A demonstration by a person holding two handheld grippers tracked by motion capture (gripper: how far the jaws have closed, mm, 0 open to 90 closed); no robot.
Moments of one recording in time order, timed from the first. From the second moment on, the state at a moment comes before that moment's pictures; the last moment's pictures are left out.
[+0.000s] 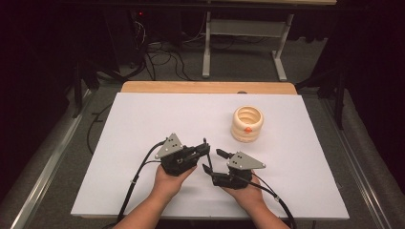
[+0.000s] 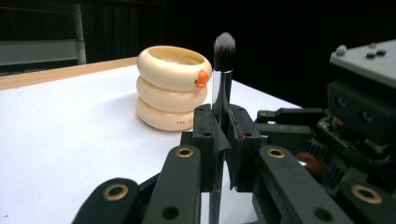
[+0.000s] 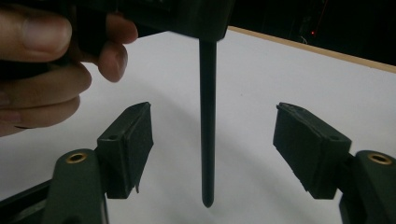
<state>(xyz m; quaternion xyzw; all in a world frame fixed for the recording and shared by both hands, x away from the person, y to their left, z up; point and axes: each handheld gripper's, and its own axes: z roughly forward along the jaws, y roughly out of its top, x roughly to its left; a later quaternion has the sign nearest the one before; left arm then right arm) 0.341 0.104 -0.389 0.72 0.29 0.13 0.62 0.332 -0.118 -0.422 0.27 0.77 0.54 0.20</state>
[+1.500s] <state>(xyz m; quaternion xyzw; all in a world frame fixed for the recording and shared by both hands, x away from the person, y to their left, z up) 0.336 0.094 -0.392 0.73 0.28 0.13 0.61 0.325 -0.121 -0.416 0.26 0.75 0.56 0.22</state>
